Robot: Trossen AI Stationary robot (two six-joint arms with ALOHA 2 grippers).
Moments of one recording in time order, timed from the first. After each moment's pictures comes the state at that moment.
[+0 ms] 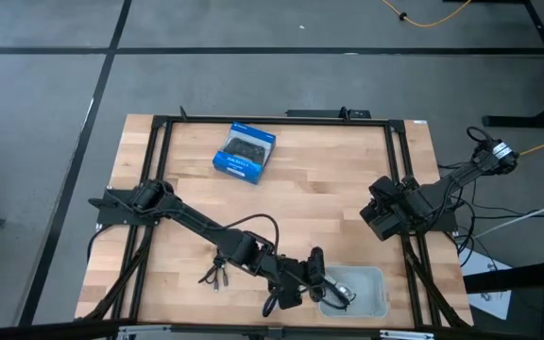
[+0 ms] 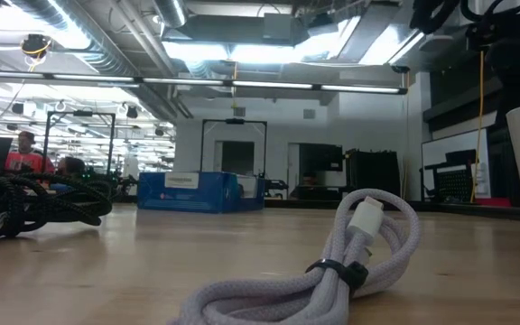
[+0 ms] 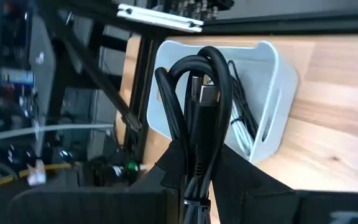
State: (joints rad) left arm -0.45 2.11 1.89 -0.35 -0.22 1.09; right arm 0.55 1.12 0.85 -1.47 0.53 1.46
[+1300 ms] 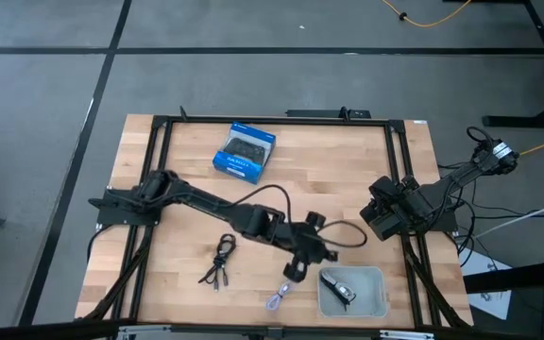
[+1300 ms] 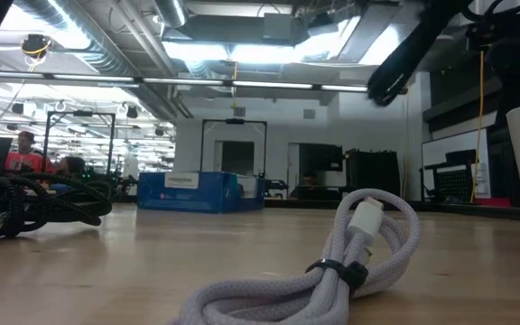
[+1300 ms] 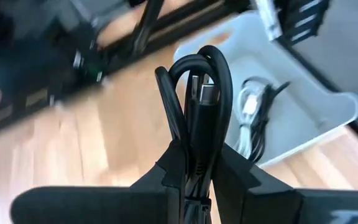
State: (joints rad) left arm -0.29 2.11 1.89 -0.37 -0.11 0.24; right arm 0.55 1.12 0.85 -1.47 0.53 1.46
